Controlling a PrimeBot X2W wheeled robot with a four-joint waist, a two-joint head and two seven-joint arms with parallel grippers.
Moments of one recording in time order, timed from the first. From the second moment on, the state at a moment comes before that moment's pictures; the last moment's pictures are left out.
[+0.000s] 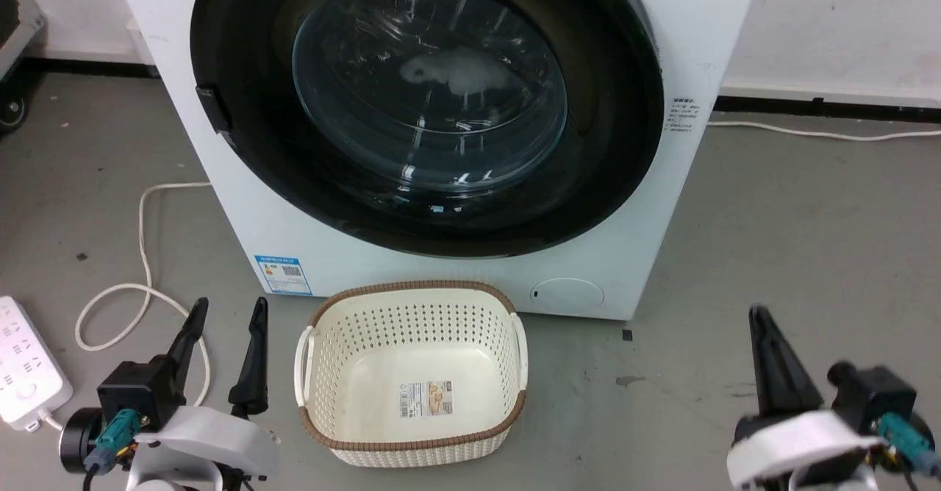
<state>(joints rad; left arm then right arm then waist) -0.08 0.32 -0.13 0.10 -0.39 0.03 -0.19 -0.11 -0.05 -0.05 0.24 0.14 0.13 -0.25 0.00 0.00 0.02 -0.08</state>
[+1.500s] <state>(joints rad) -0.07 0.30 -0.18 0.14 -0.39 0.05 -0.18 0.03 -0.05 -0.01 0.13 0.14 0.13 -0.19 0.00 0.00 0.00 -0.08</state>
